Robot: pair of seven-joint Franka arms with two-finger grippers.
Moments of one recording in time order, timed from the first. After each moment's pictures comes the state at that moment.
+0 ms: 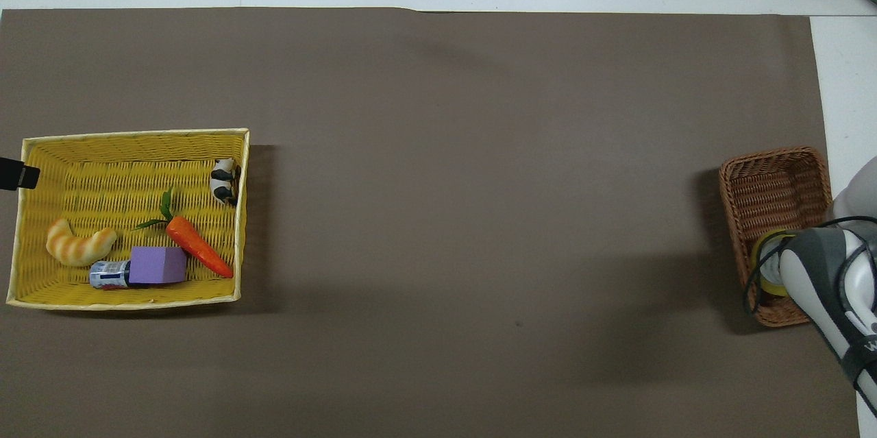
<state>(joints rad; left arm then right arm) -0.20 -0.03 0.20 -1.46 -0.03 1.47 0.26 -0.30 0.06 0.02 -2.15 -0.48 1.96 0.06</state>
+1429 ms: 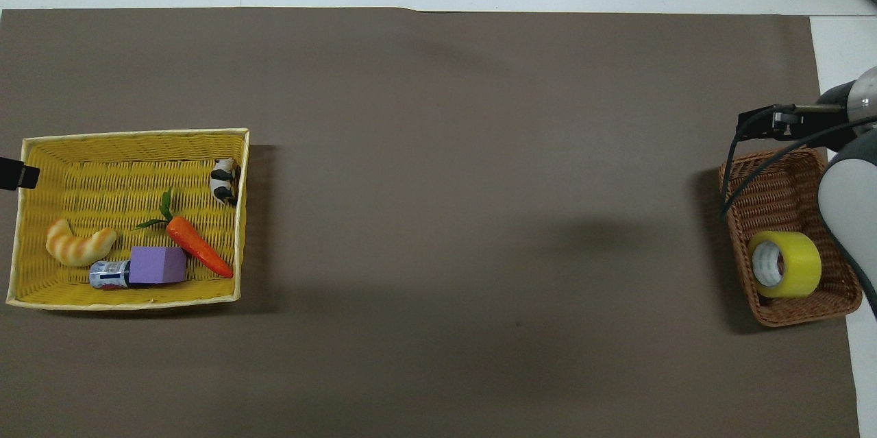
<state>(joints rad) -0.20 -0.03 0.20 -1.46 -0.03 1.47 0.26 -0.09 0.07 0.05 -1.68 -0.04 1.86 0.09</state>
